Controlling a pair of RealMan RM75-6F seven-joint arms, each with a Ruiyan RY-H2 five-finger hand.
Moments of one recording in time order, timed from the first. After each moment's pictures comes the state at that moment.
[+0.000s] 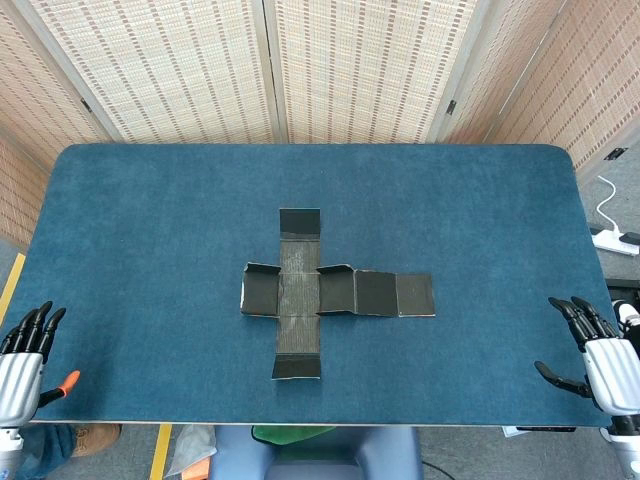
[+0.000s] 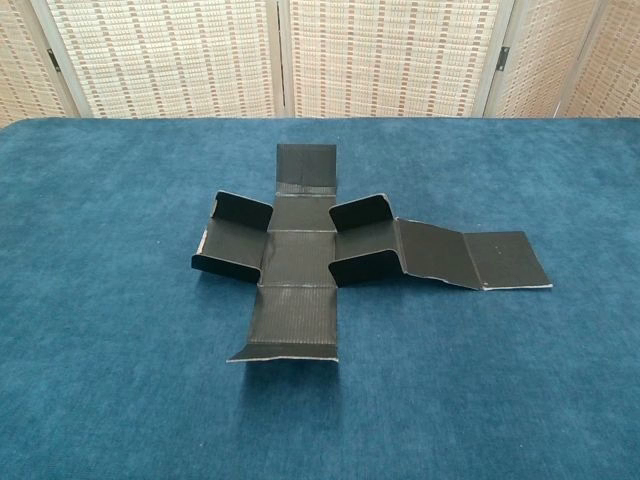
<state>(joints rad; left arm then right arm) -0.04 -1.18 -0.03 -1.57 1.51 1.55 0.16 0.03 -1.12 0.01 -1.50 -1.62 1.56 0.24</state>
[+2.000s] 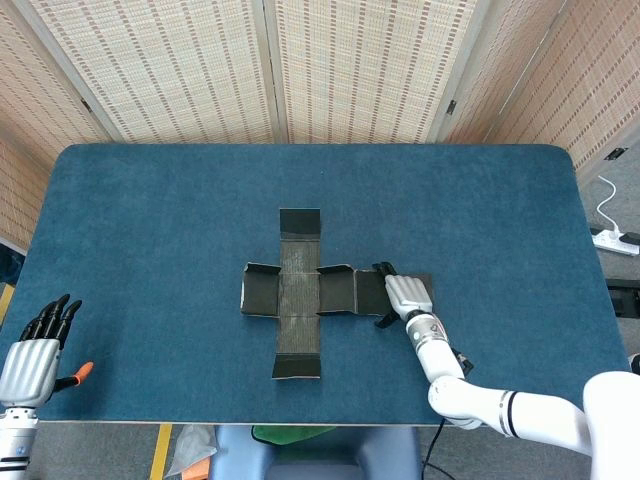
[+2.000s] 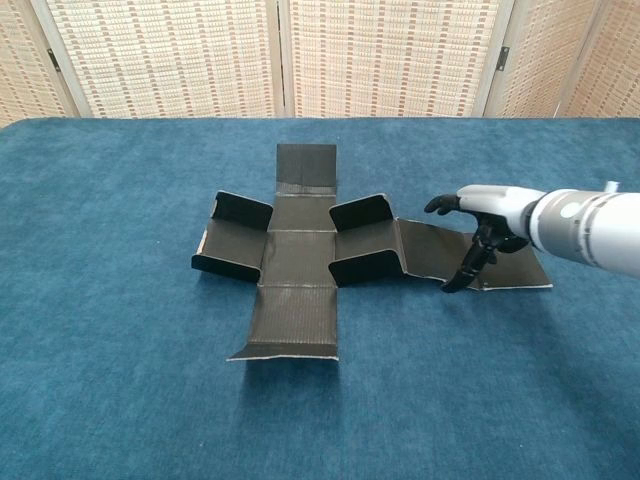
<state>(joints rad) -0.11 -1.23 -0.05 -1.49 1.43 1.42 0.10 0.83 -1.60 0.26 -1.54 -0.37 0.90 -0.62</state>
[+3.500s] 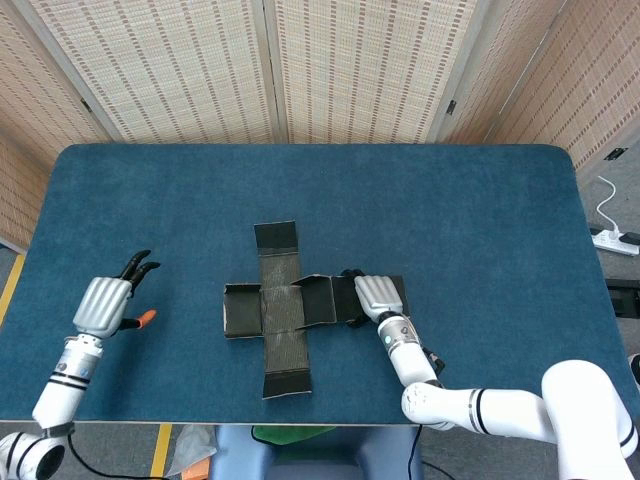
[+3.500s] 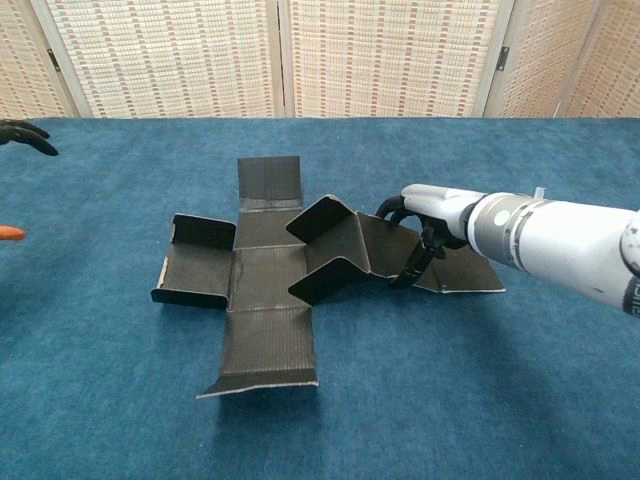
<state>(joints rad) -0.42 -1.40 -0.16 -1.25 1.46 1.16 -0.03 0.94 -1.70 0.22 -1.50 -0.43 0.97 -0.59</state>
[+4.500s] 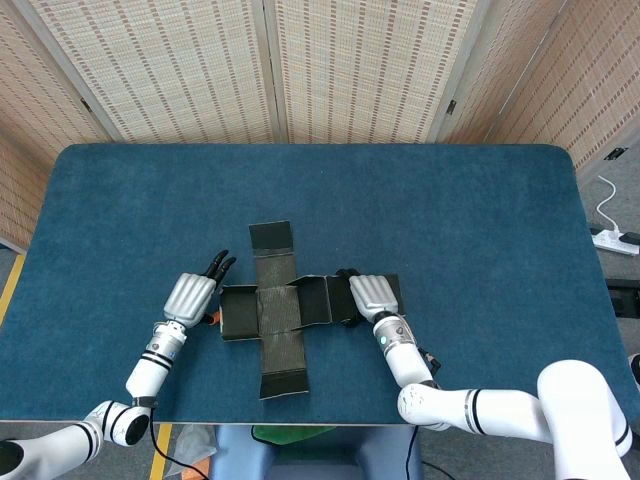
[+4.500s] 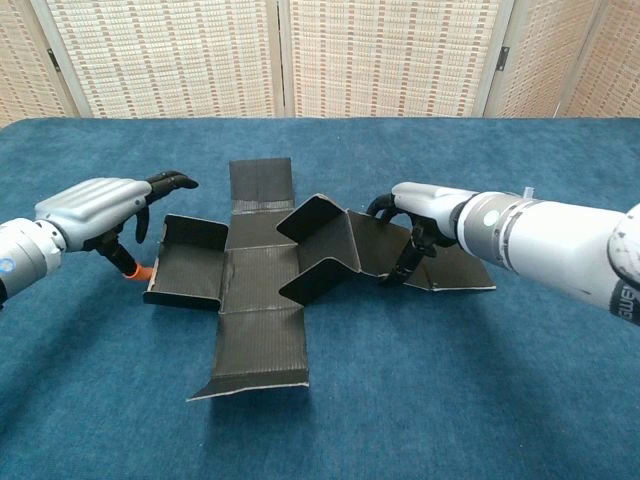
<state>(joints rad) -0.61 -1.73 -0.18 -1.06 1.35 1.00 0.12 0.94 -1.71 0.22 -1.50 -0.45 0.97 -0.59</state>
